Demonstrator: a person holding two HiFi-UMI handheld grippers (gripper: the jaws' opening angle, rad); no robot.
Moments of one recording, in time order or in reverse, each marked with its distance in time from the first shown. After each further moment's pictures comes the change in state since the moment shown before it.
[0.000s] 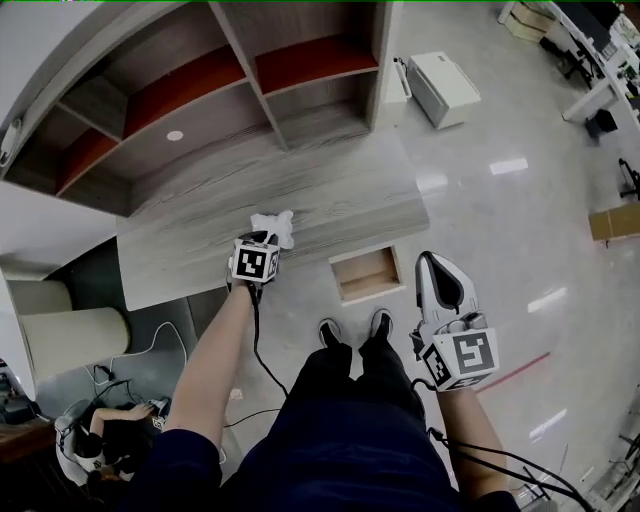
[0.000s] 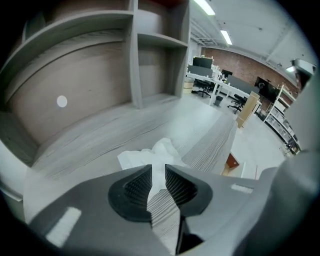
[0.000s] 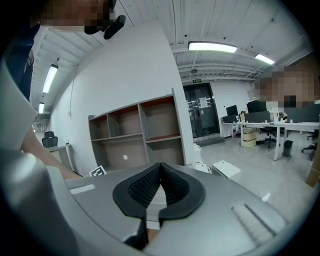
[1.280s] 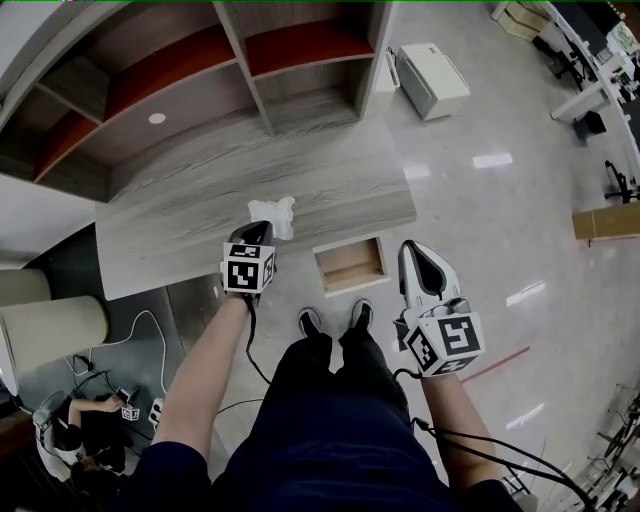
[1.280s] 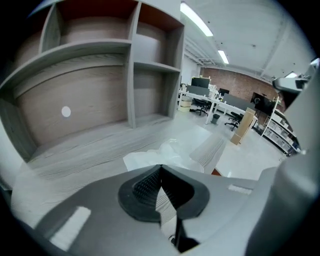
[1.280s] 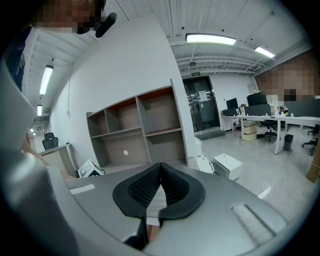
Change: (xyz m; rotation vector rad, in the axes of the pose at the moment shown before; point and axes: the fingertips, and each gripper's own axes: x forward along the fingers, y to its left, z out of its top) left arm -0.037 -0.041 0.033 -0.061 -0.210 -0.027; right arm 0.018 -0.003 -0.020 0.046 0.052 -0.002
